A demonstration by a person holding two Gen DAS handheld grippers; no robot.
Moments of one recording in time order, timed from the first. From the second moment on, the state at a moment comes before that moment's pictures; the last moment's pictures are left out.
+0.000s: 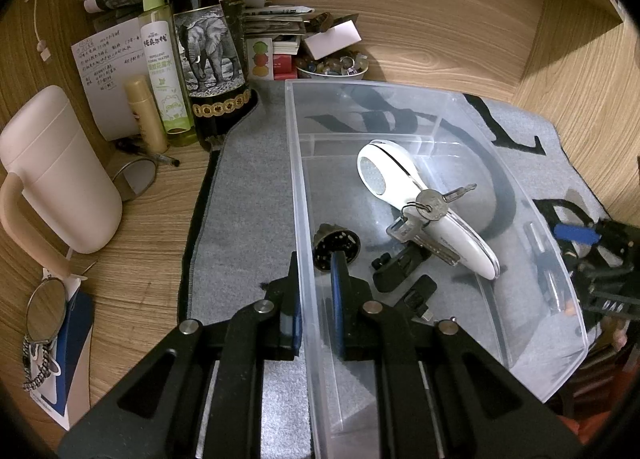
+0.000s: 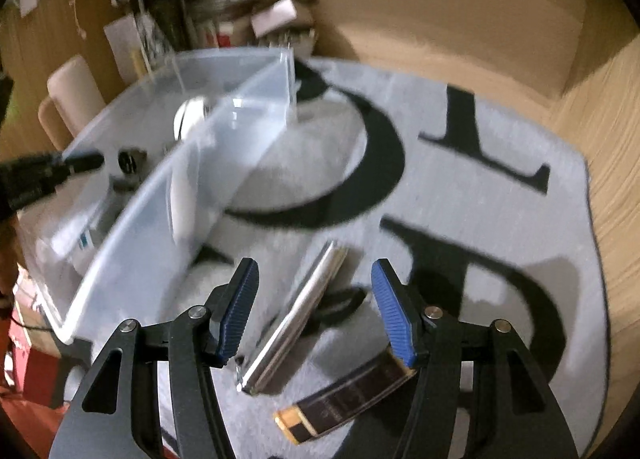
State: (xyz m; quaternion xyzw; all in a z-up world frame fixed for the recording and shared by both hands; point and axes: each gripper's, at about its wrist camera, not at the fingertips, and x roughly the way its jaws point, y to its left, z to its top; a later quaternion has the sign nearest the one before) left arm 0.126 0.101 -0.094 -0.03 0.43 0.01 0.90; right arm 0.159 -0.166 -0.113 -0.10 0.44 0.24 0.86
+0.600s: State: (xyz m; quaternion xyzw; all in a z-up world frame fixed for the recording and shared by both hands) left arm 0.126 0.101 -0.093 -0.03 0.43 0.01 0.90; right arm 0.154 -0.163 -0.133 -0.09 0.43 0.23 0.87
